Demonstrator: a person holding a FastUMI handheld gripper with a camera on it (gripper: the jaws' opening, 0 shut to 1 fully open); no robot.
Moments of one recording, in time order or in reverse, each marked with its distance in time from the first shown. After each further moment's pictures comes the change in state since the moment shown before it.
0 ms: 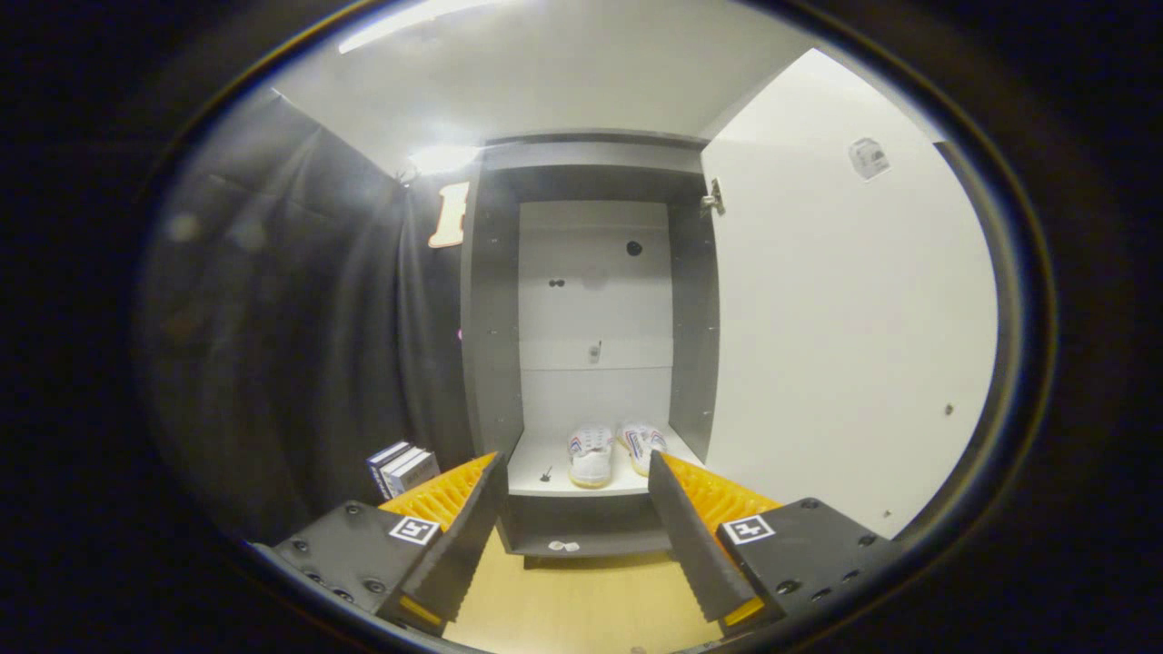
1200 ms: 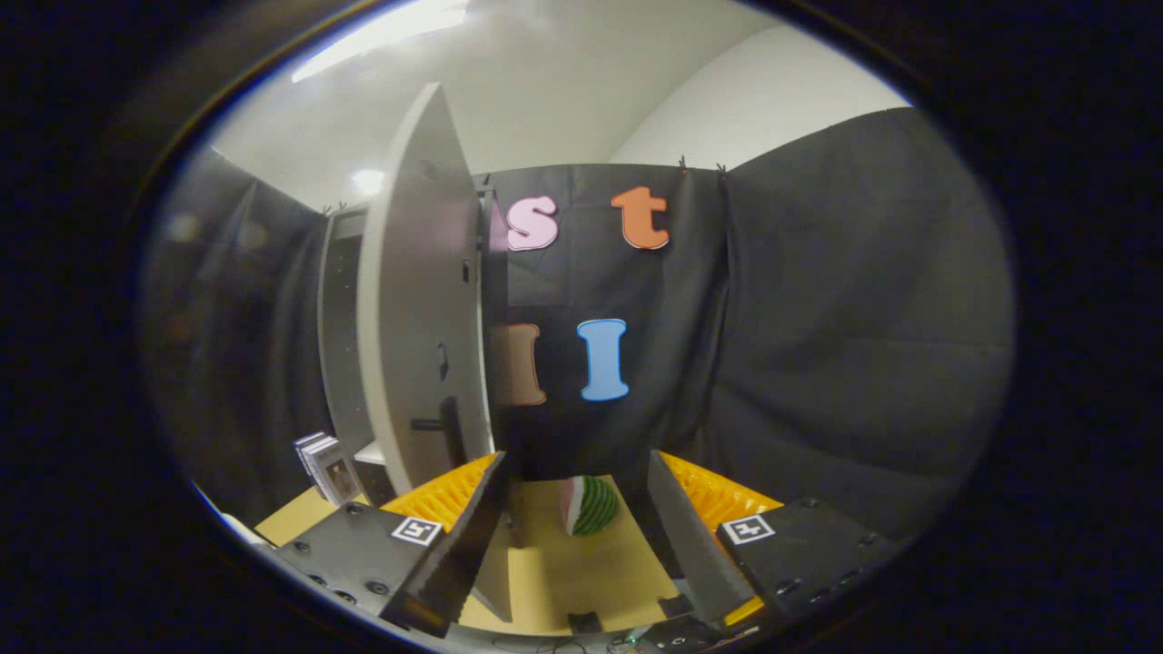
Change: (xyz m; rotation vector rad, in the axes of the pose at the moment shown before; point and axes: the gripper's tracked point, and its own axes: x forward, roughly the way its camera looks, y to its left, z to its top) arm -0.083 -0.366 0.057 0.018 -0.013 -0.124
